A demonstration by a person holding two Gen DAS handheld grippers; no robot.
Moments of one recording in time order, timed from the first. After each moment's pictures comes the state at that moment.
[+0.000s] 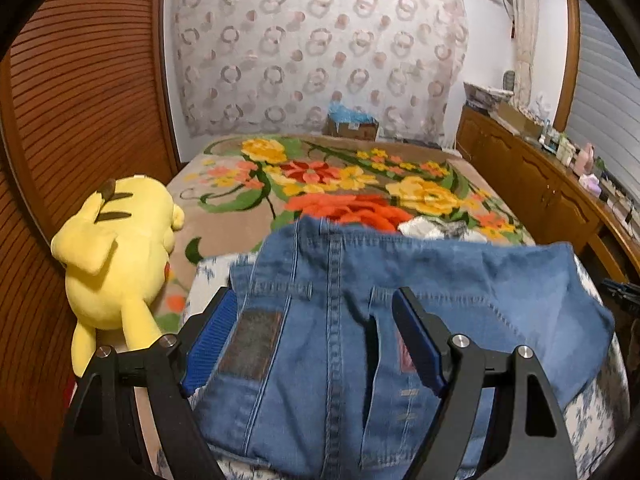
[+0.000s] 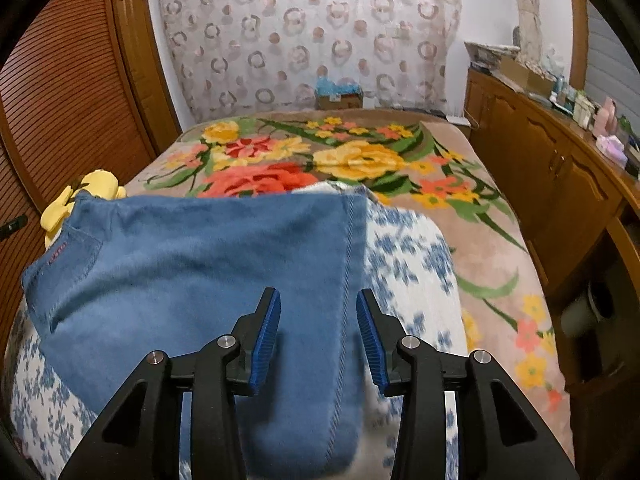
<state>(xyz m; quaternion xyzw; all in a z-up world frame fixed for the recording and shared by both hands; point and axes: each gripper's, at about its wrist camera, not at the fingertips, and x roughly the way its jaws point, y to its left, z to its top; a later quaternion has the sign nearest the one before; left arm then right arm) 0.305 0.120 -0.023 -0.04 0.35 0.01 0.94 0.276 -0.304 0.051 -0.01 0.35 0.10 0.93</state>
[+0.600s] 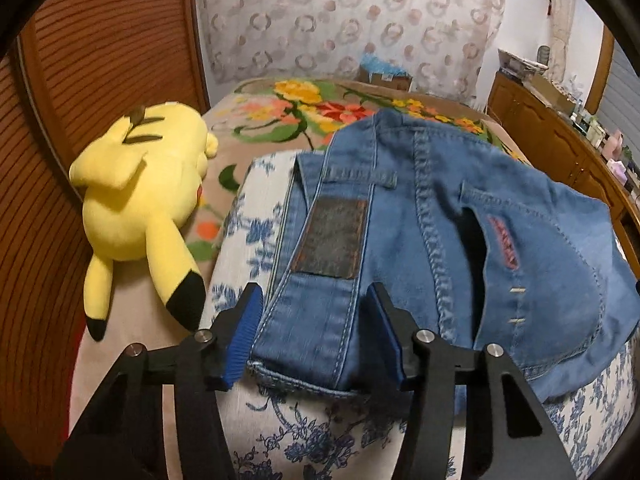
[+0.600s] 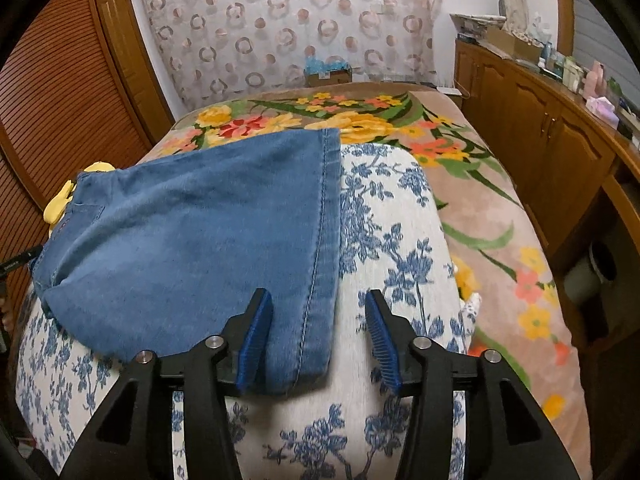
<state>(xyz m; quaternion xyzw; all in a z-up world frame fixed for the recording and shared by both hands) 0.285 0.169 -0.088 -0.06 0.43 0.05 0.90 0.236 -0.315 0.042 0.02 0.38 0.09 0.92</state>
